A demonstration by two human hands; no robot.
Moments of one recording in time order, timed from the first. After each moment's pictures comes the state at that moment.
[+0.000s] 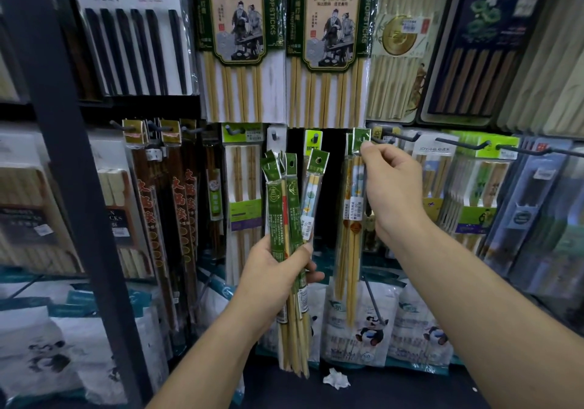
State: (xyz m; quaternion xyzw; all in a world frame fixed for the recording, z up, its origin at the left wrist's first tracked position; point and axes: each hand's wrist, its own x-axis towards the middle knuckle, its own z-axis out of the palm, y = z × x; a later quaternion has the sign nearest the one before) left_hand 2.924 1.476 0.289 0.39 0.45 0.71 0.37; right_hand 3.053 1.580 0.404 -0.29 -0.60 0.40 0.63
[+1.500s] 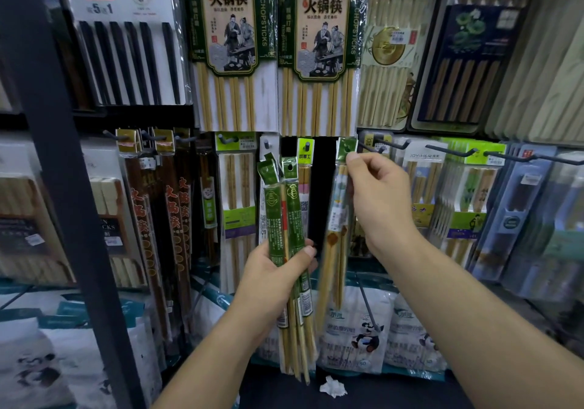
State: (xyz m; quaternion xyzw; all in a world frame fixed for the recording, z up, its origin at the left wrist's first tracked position) left_hand 2.929 1.478 0.294 0.41 0.45 0.71 0.36; right_hand 3.054 1.567 0.402 -0.28 -0.63 0.39 0.61
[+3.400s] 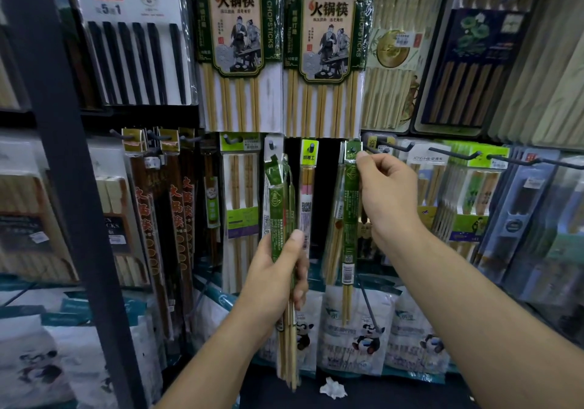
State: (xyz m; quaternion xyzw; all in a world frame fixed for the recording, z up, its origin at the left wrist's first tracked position) left_hand 2.932 1.469 0.301 0.44 0.44 0.69 0.38; right_hand 3.053 1.587 0.403 -0.31 -0.59 0.39 0.63
